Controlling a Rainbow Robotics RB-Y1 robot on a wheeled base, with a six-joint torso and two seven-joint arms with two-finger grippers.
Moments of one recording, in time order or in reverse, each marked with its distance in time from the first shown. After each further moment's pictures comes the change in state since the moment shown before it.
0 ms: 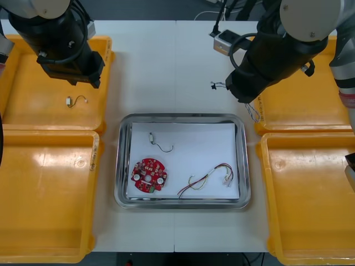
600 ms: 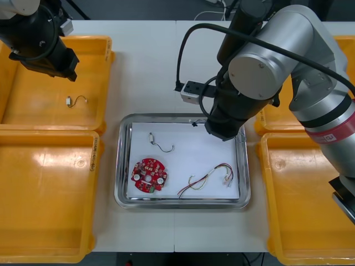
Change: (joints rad) right arm 0.077 0.064 0.214 -0.077 0.094 -0.041 0.203; left arm 0.000 0.020 0.108 0.263 -0.107 -0.188 -0.348
